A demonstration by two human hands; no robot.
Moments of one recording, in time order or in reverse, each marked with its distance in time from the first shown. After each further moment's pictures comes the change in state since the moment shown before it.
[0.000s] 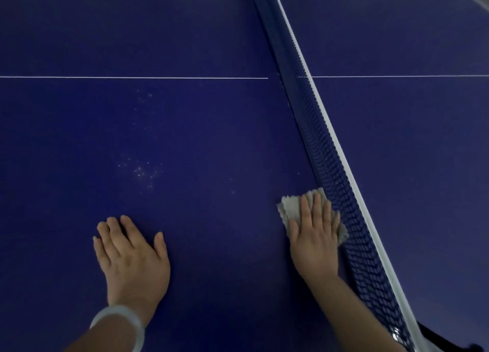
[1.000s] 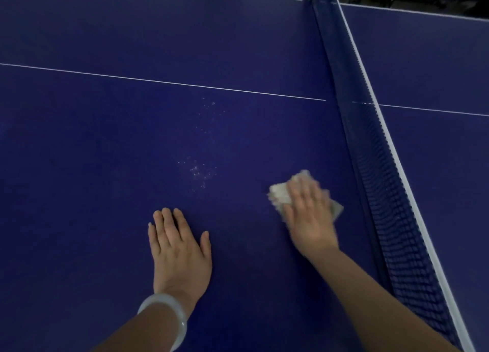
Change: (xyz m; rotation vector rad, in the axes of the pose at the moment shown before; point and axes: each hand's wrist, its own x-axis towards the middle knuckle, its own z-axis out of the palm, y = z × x) left_hand 0.003 0.000 -0.001 -0.003 -0.012 -0.004; right_hand 0.077 -0.086 0.014 -0.057 -0.022 -0.414
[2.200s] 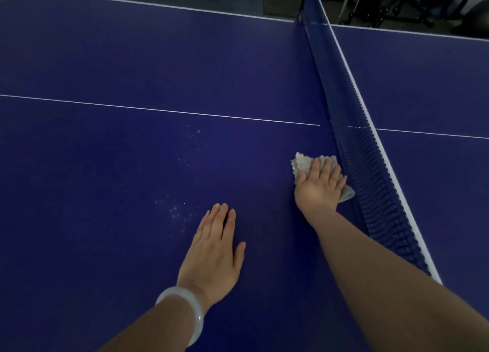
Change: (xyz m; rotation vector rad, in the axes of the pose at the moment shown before) left_hand 0.085 0.077 0.000 -0.130 -0.060 0.503; right_hand 0.159 0.038 -0.010 0.100 -0.050 0.431
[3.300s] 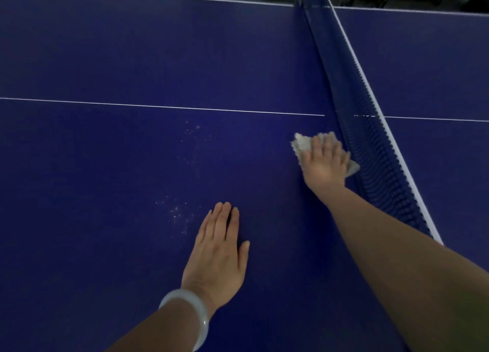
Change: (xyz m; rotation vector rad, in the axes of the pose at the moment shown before) left_hand 0.001 0.000 0.001 0.049 -0.018 -0.011; right_hand 0.042 -0.001 -0.007 0.015 -0.003 -0.104
